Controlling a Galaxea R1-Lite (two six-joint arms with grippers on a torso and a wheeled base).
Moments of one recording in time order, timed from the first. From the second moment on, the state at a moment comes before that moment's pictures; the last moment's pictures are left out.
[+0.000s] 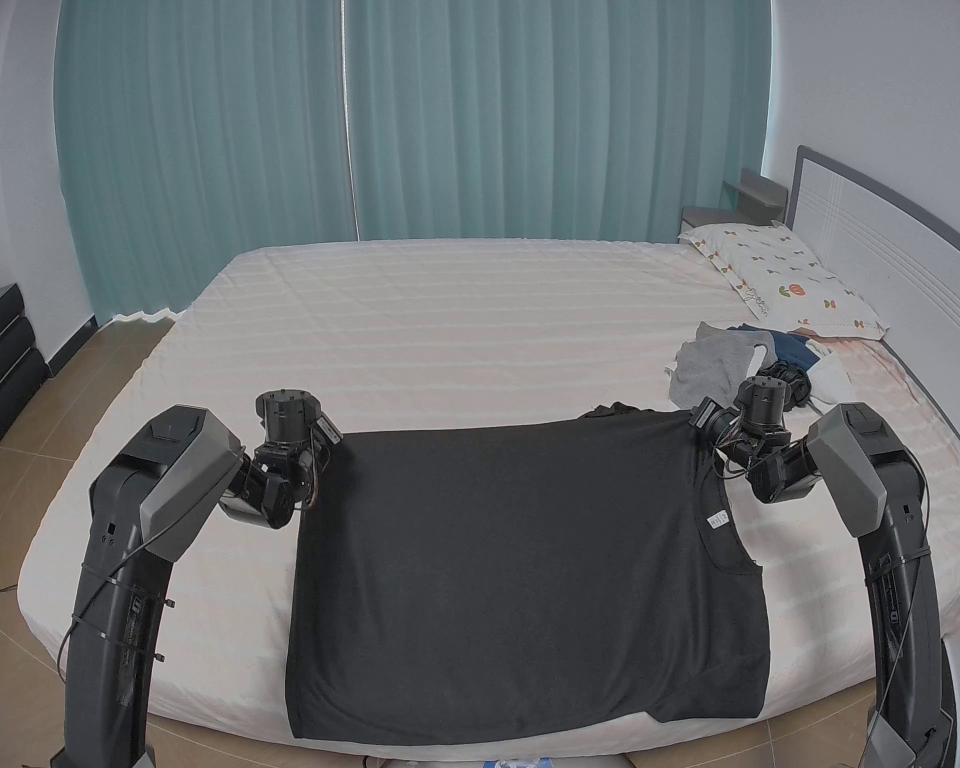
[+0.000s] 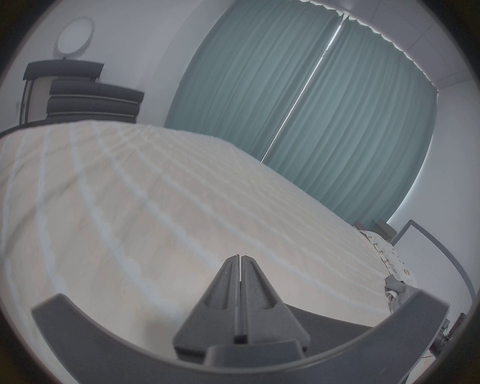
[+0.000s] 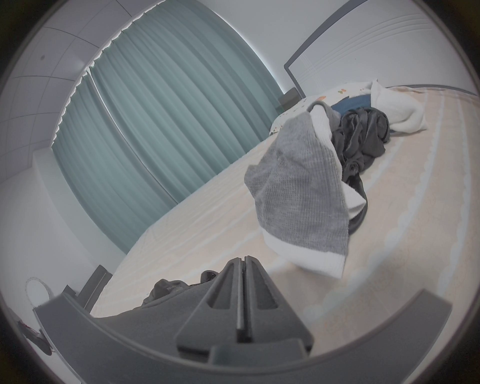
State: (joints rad) left arm -0.14 2.67 -1.60 -0.74 0.30 -0.65; right arm 0.00 2.74 -1.75 -0.76 0.08 0.59
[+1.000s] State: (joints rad) left arm -0.13 2.87 -2.00 -0.54 0.33 -0.60; right arm 0.02 2.86 -1.85 -0.80 0.01 0.58
